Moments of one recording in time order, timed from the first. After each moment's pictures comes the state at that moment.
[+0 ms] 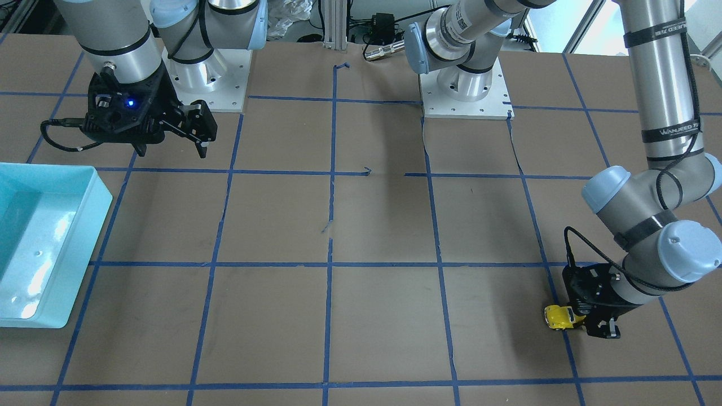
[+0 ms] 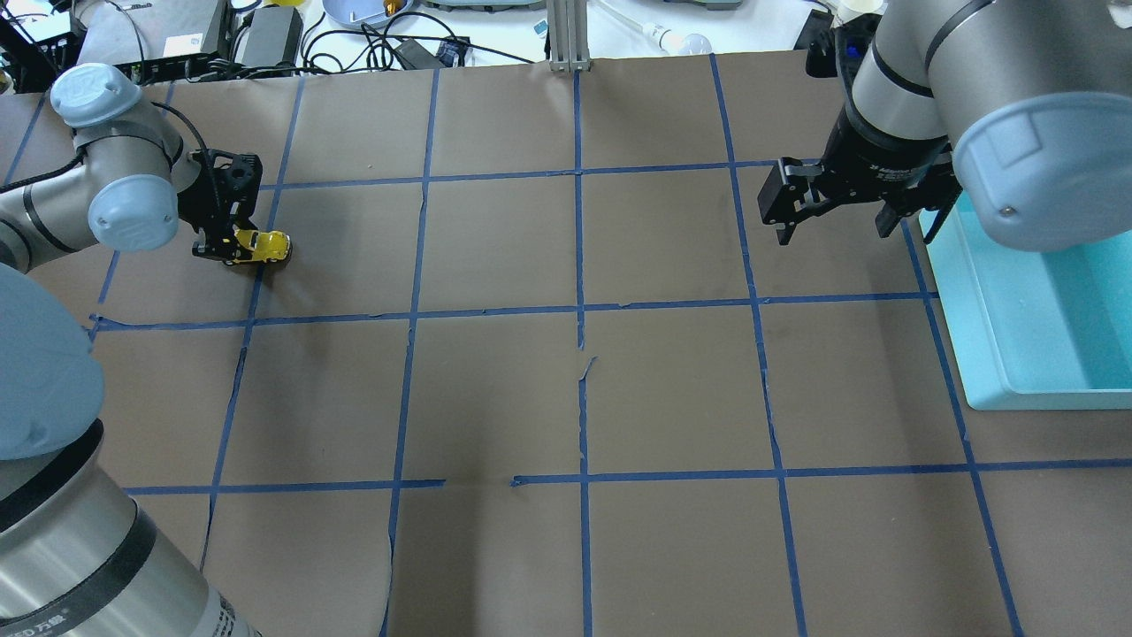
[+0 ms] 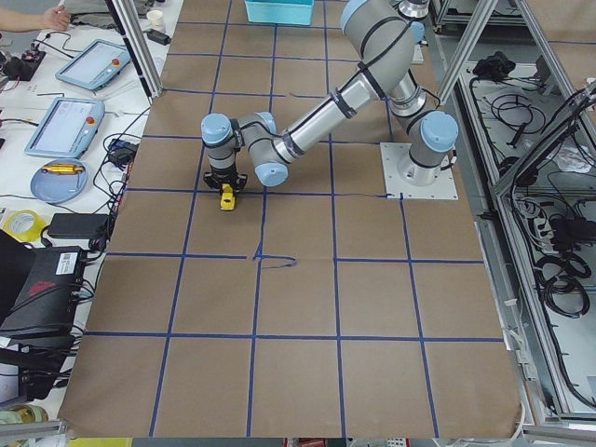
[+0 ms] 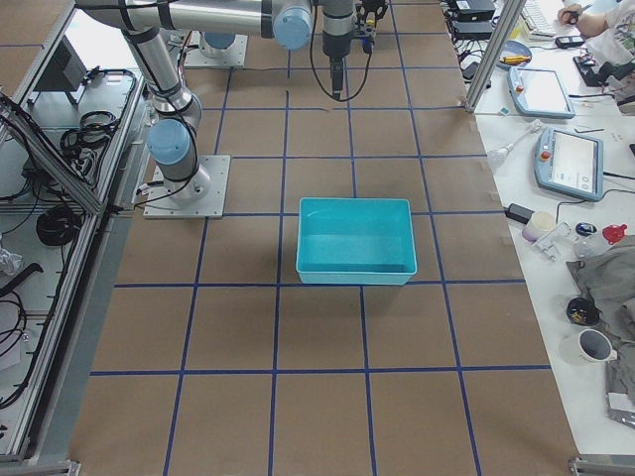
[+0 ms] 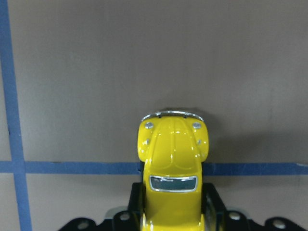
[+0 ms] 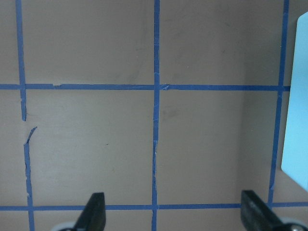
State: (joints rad) left arm -1.18 -2.18 -1.59 -0.90 1.57 1.97; right arm 1.58 -1.61 1.71 -1.69 -1.61 -0.01
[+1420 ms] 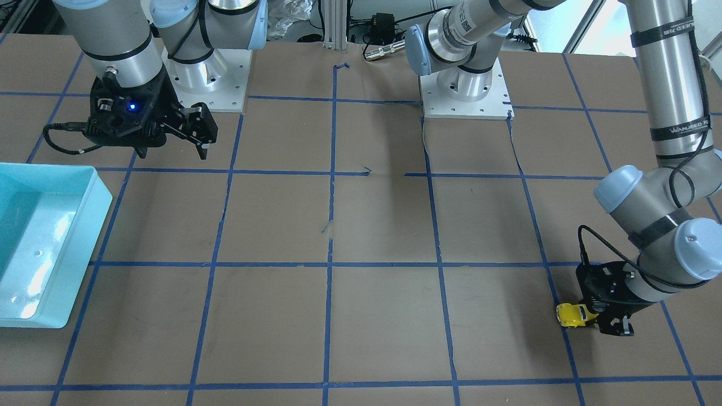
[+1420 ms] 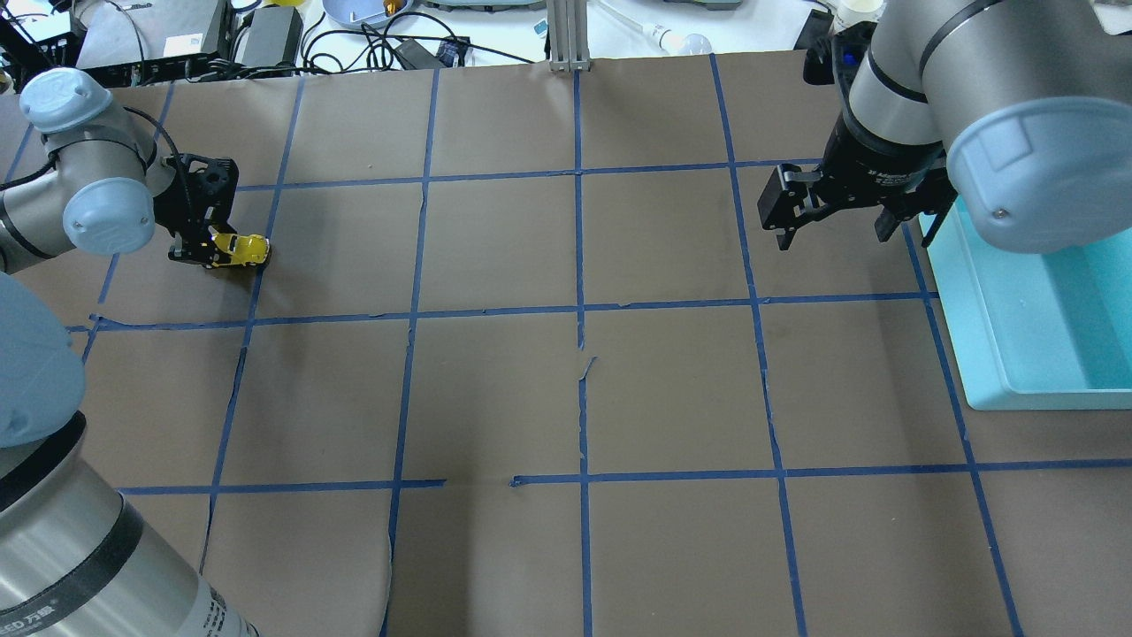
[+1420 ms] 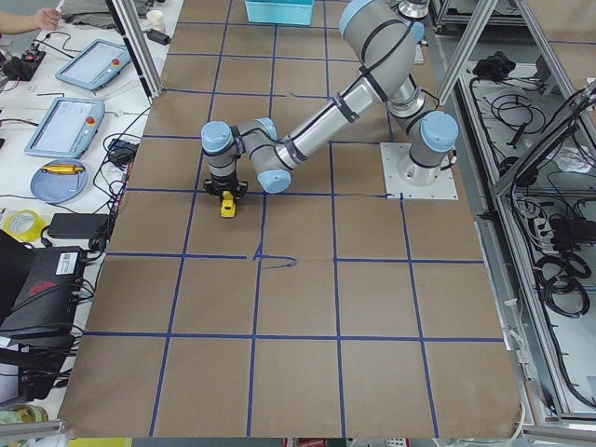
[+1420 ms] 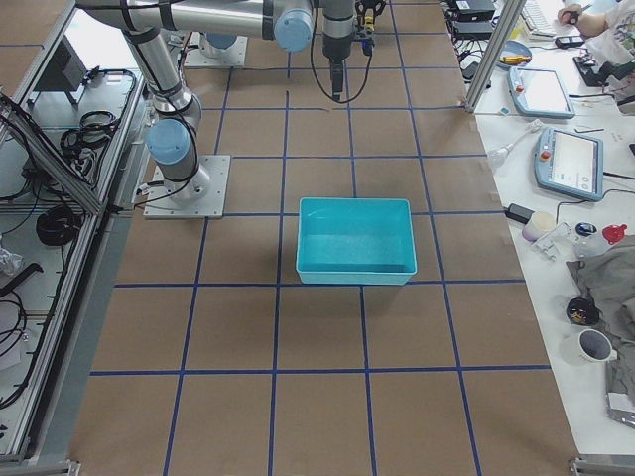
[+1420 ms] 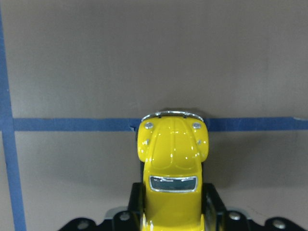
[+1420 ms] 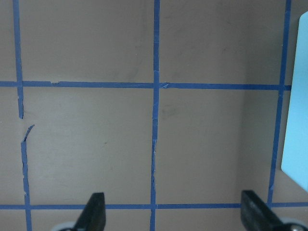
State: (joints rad) left arm -1.15 -2.18 -1.59 -0.90 1.57 2.00; right arm 1.58 -1.60 1.71 -1.70 -1.61 -0.02
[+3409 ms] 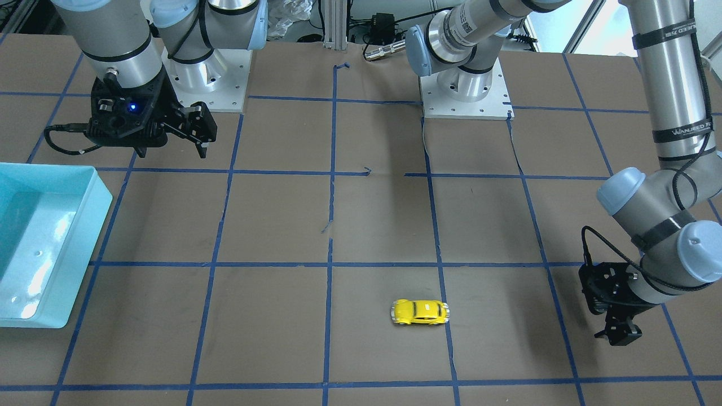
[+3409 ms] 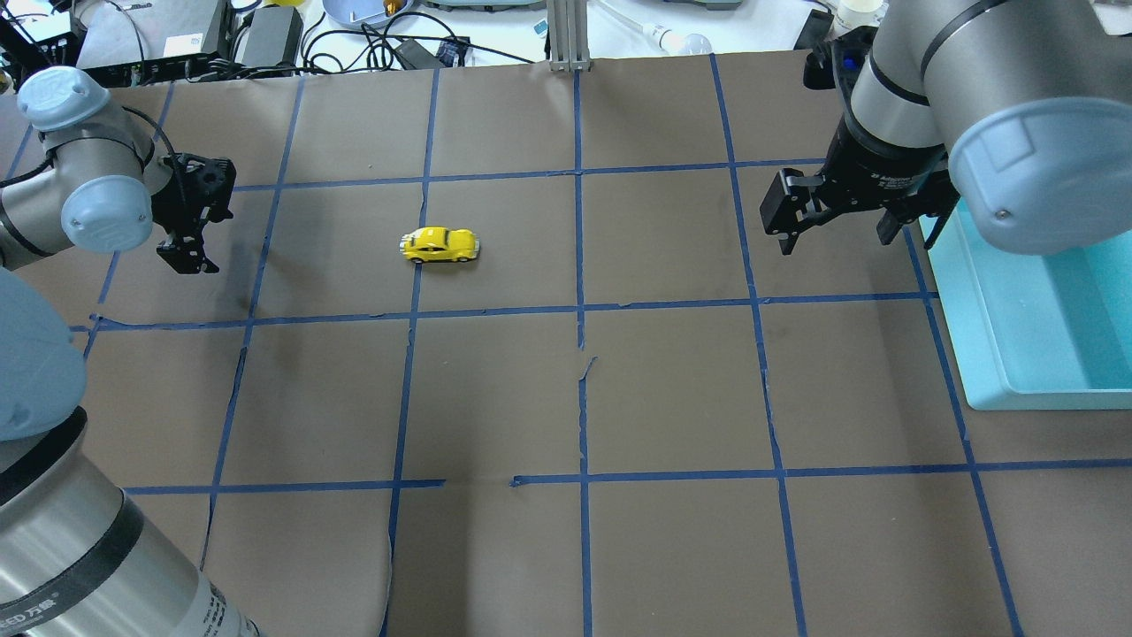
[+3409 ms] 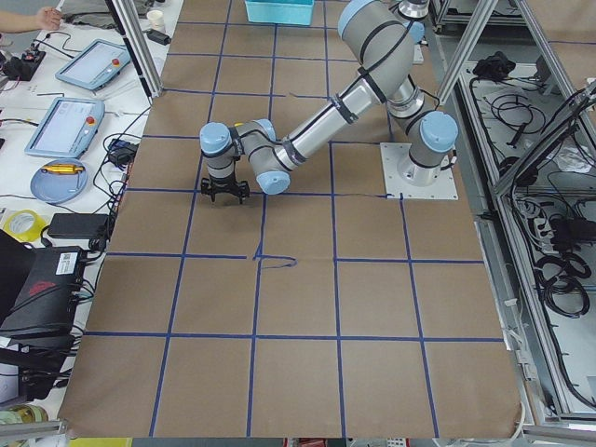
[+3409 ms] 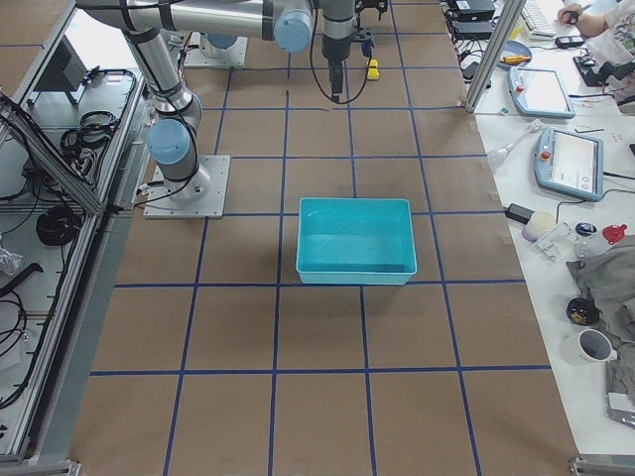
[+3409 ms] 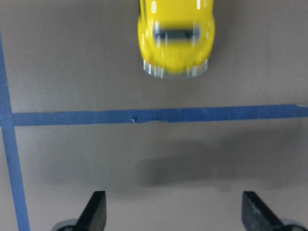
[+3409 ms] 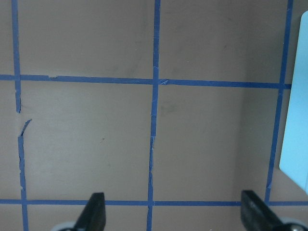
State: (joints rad) left arm -1.15 -2.18 -1.58 -0.90 1.58 2.02; right arm 1.58 -1.60 1.71 -1.69 -1.62 -0.04
